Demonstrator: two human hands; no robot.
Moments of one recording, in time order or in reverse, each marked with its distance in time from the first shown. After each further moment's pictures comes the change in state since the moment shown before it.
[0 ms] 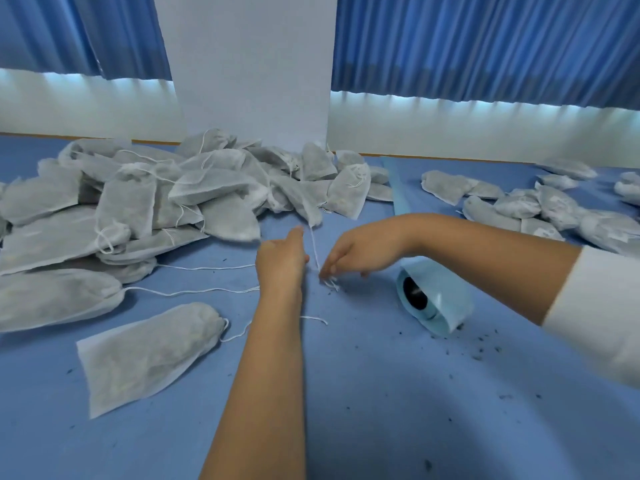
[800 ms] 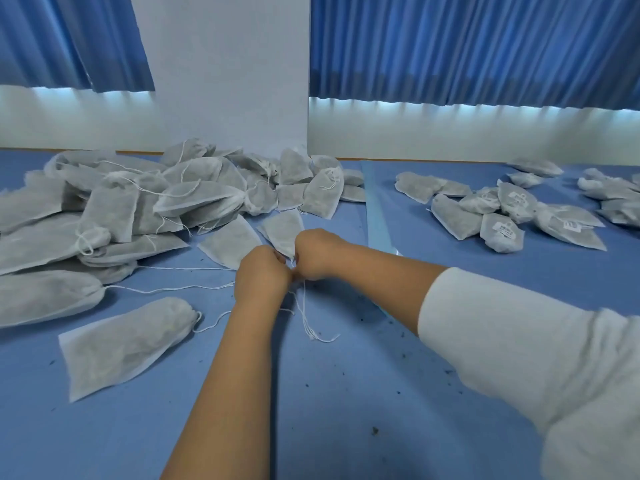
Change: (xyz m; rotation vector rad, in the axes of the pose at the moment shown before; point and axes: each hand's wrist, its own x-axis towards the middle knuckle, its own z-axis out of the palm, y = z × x) left_hand -0.021 -0.011 -0.004 0.874 -0.061 0.295; right_hand 0.021 -0.007 0.033 -0.197 0.396 0.147
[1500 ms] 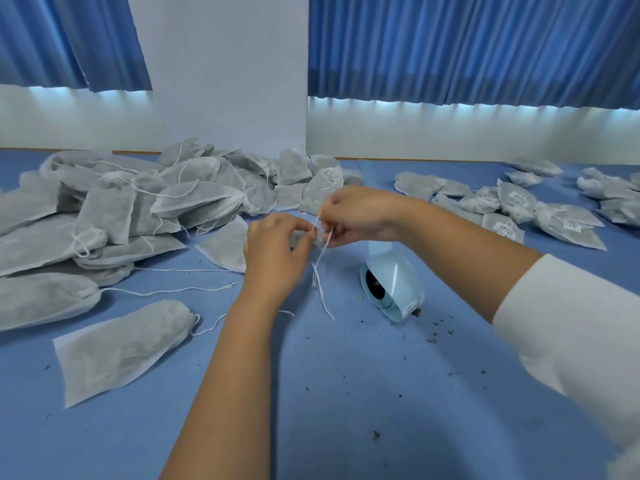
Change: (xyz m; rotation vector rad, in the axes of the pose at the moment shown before) left_hand -0.004 0.018 -0.006 -0.101 0.172 0.474; right_hand -0.023 0.044 -0.052 0.998 -0.034 0.054
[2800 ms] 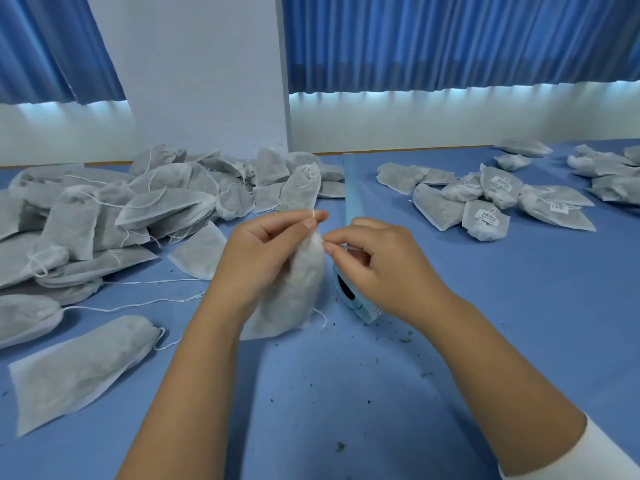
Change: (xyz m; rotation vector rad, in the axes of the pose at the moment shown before) left_hand -0.022 0.058 -0.016 -0.828 -0.239 -0.127; right_hand -0.079 0.076 0.006 -0.411 0.594 -0.642
